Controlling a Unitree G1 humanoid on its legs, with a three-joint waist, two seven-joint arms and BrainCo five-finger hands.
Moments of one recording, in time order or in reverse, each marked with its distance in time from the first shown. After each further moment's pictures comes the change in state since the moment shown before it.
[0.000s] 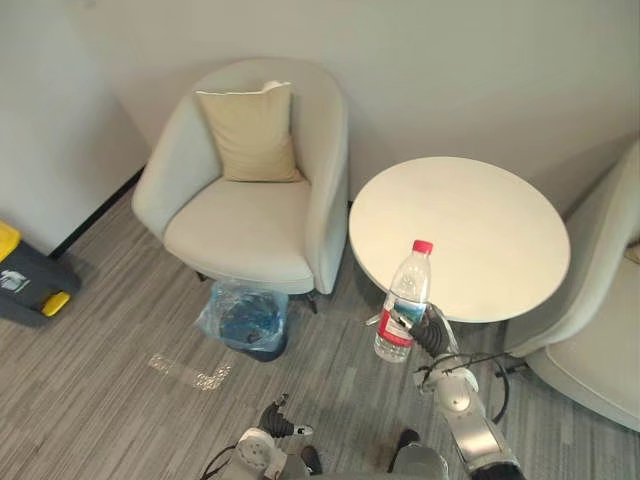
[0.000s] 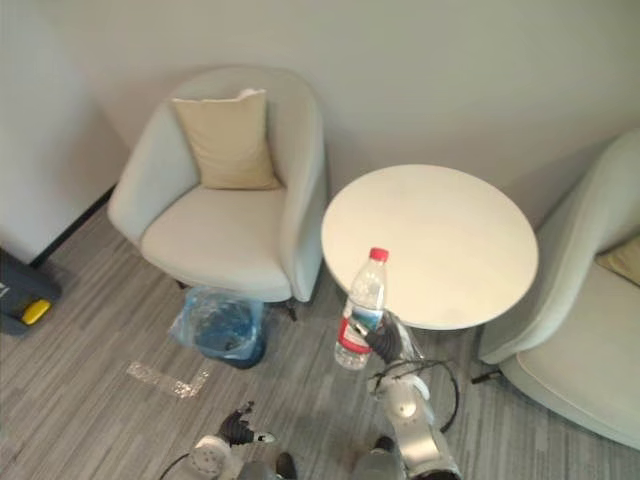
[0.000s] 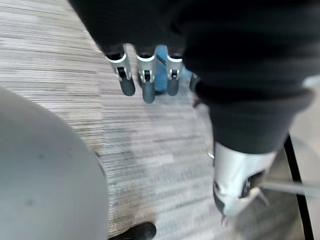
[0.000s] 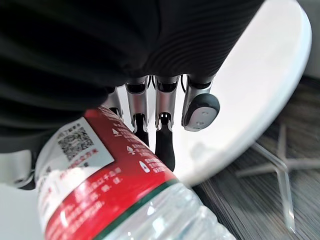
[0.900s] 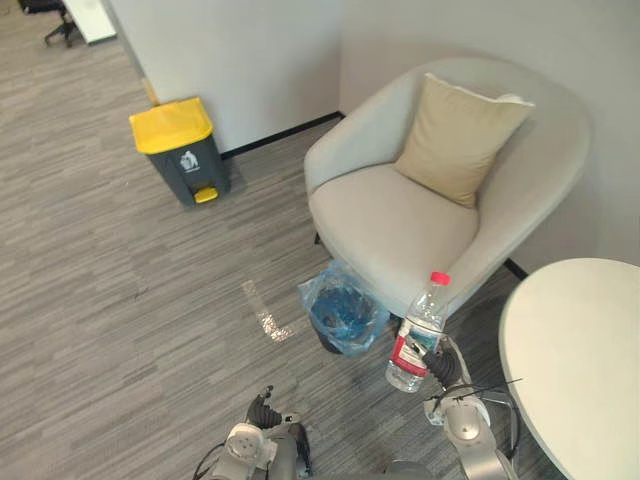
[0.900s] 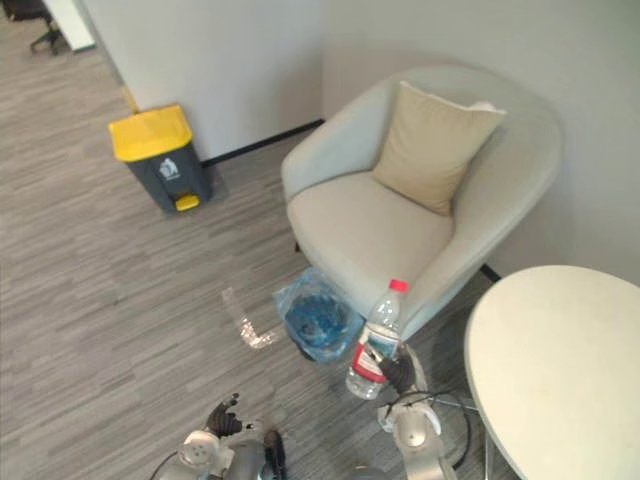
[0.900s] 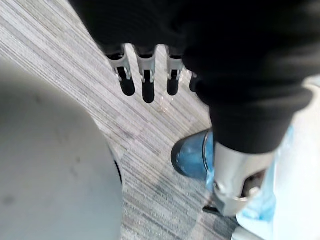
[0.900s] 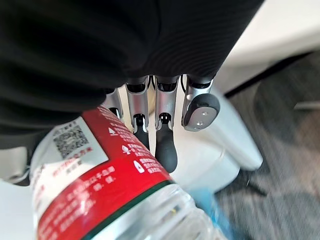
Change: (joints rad) left arm -0.012 0.013 0.062 -0.041 -0.018 0.005 0.036; right arm 0.017 0.044 -0.017 0.044 0.009 0.023 -0.005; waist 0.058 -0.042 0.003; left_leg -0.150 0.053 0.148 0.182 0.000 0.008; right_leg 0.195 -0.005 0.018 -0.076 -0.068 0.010
